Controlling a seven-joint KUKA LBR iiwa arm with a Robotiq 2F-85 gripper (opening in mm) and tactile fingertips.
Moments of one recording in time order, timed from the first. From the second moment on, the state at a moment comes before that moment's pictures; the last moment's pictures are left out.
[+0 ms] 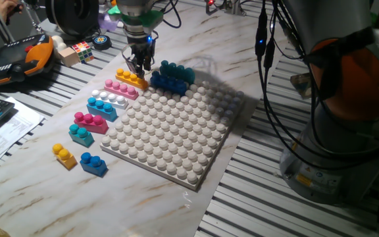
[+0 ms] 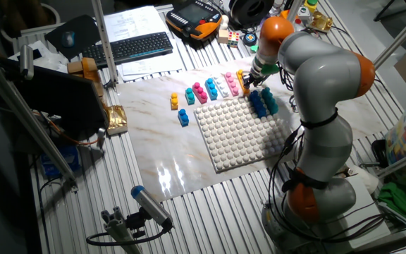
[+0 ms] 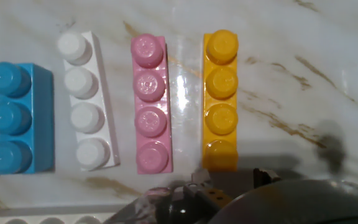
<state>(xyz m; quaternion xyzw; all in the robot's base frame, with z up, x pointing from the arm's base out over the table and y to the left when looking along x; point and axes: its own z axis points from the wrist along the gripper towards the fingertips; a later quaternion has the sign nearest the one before) 0.623 -0.087 0.082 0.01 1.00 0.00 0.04</state>
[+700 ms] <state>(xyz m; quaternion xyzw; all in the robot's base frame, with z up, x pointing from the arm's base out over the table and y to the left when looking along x) 0.649 -0.085 0.069 0.02 1.00 -0.01 0.05</state>
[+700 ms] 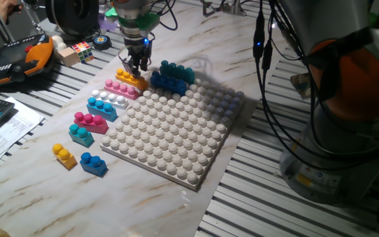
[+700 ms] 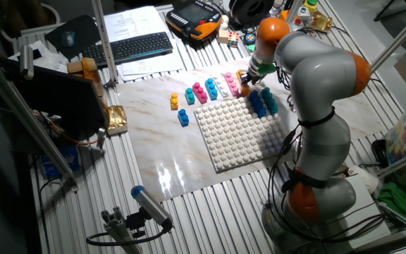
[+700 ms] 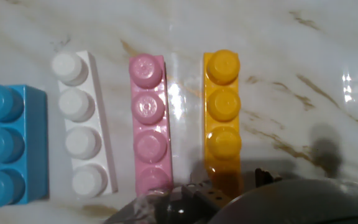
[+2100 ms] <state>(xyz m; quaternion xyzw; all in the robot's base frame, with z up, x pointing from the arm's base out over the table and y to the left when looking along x) 0.669 -0.088 0.043 0.01 1.00 0.00 0.05</state>
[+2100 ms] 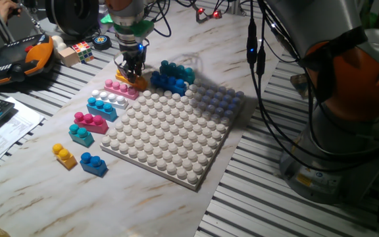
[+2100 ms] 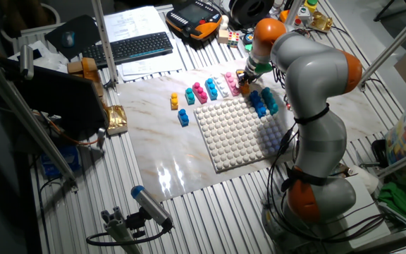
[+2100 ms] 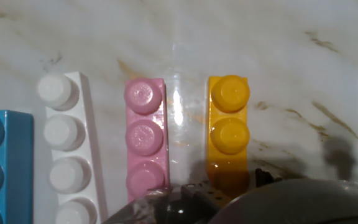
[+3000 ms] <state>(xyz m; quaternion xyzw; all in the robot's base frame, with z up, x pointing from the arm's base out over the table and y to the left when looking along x) 0.669 -0.084 0.059 0.00 1.00 -0.01 0.05</state>
